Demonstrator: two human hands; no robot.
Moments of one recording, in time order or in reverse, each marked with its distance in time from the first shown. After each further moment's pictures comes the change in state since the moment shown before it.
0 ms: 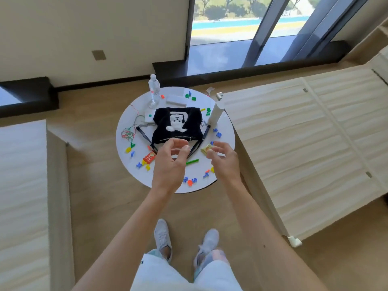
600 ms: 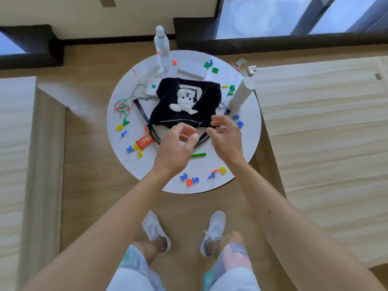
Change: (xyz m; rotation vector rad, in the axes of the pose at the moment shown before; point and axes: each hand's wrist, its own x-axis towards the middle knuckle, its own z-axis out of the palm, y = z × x) left_hand 0.150 -0.138 0.115 0.228 -0.005 -0.082; right_hand 0.224 0.110 0.052 -0.141 -0.203 -0.200
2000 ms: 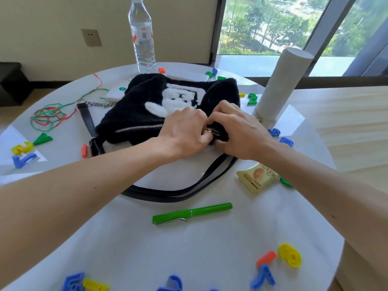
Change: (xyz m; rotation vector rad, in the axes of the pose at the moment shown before) left_hand 0.292 -0.259 0.167 0.779 0.182 0.703; right_hand 0.254 0.258 0.113 -0.918 -0.035 -0.948
